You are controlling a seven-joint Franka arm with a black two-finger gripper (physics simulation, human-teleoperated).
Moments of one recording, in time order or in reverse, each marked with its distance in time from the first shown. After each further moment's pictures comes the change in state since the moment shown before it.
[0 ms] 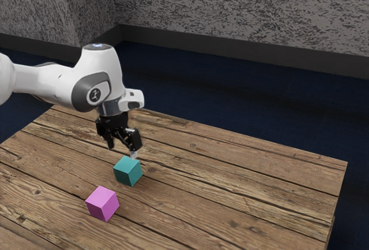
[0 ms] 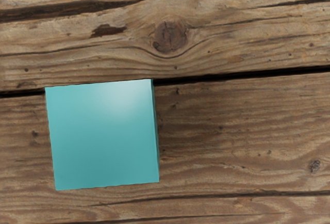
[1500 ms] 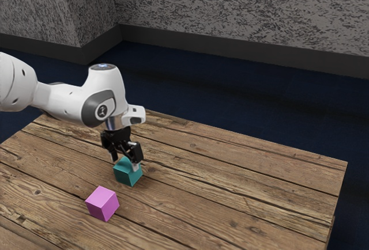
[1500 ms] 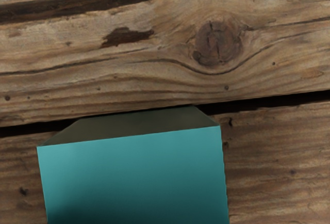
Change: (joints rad) arm 0.036 0.190 0.010 0.040 0.005 0.121 0.071
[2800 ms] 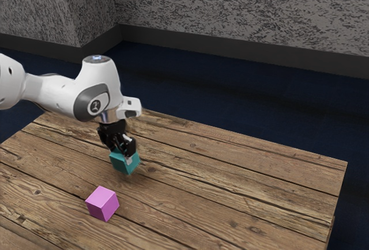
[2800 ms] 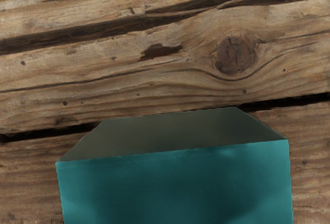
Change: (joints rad) arm 0.013 -0.094 -0.006 -0.040 0.059 0.002 -0.014
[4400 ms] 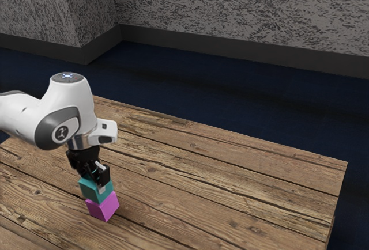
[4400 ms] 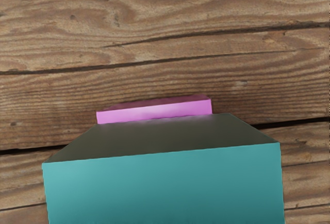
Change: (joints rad) arm 0.026 -0.423 -0.088 -0.393 -0.073 -0.060 -0.017
